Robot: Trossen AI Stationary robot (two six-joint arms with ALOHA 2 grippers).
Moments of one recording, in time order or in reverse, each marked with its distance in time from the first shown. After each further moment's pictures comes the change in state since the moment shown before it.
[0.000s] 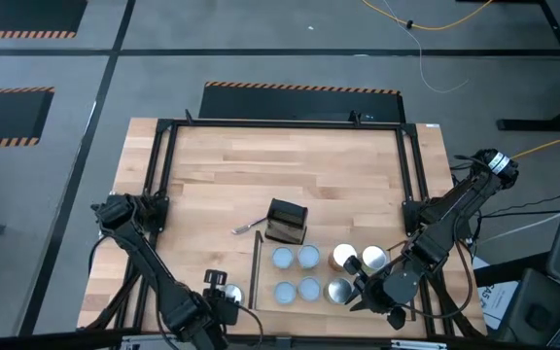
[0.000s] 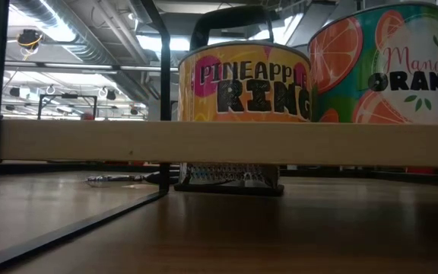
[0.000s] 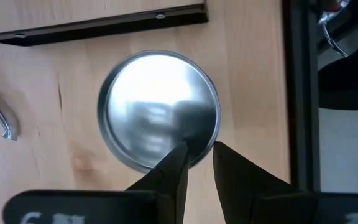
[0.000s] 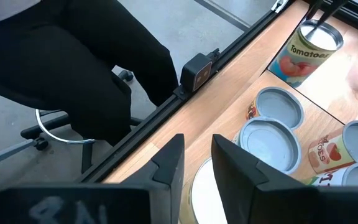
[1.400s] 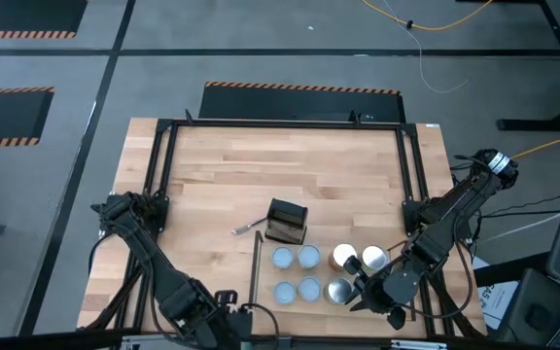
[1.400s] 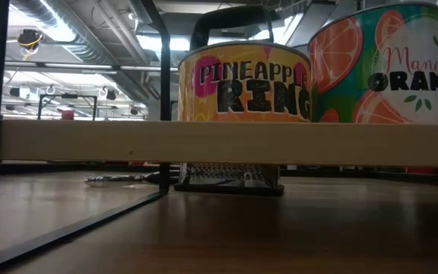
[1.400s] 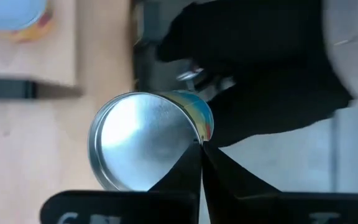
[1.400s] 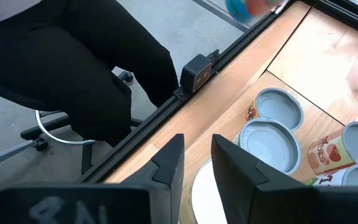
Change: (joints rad) left arm 0.065 0.002 0.295 0.137 0.261 -0.108; right arm 0.000 0.000 0.000 0.004 0.000 0.000
